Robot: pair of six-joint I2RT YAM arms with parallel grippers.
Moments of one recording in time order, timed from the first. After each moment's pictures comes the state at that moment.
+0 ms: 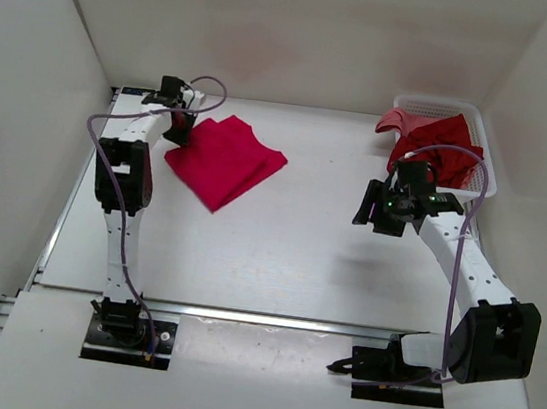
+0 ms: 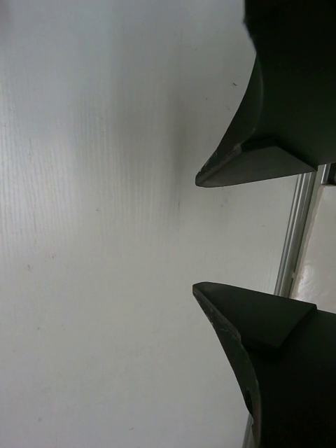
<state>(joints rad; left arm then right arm) -0.03 2.31 1.94 -0.64 0.06 0.27 0.20 1.32 1.06 -0.80 -0.21 0.39</state>
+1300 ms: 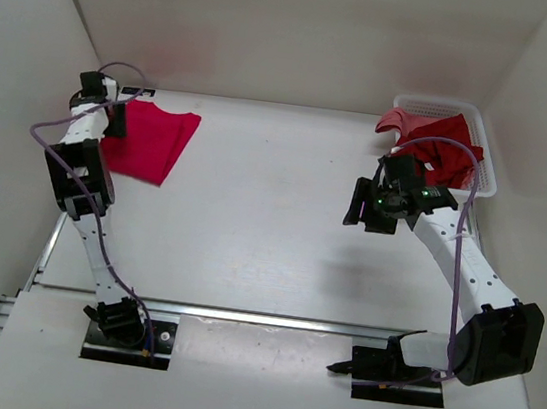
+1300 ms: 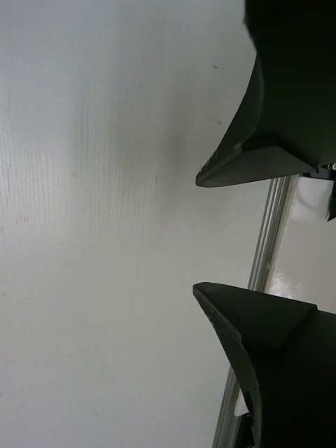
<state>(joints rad) 0.34 2.30 1.95 -0.53 -0.13 0.17 0.31 1.32 1.16 -0.92 -0.18 0.41</state>
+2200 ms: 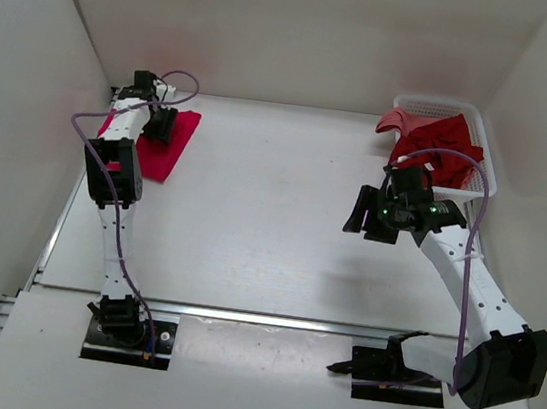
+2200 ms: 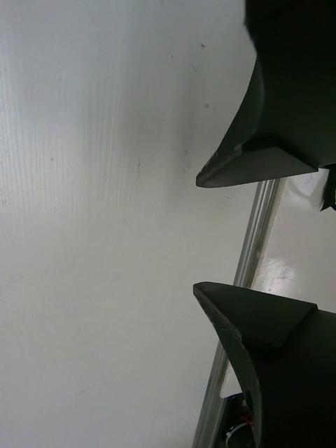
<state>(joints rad) 0.14 2.46 2.14 -0.73 0.04 0.28 0.31 1.20 1.07 -0.90 -0.23 0.45</state>
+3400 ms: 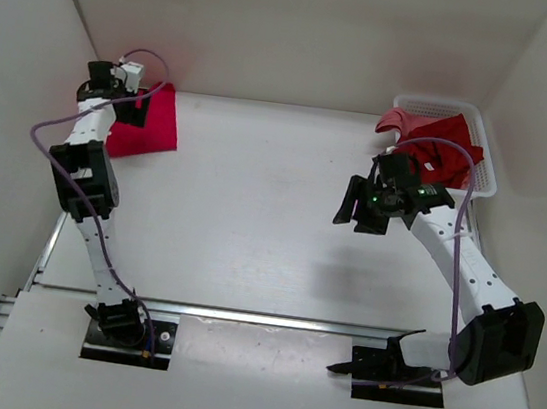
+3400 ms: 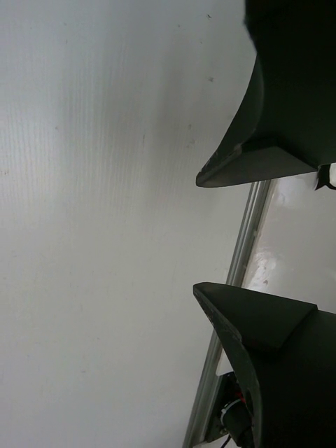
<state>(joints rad) 0.25 2.33 2.06 -0.50 0.17 0.37 0.35 1.33 1.19 -0.95 -0.24 0.50</state>
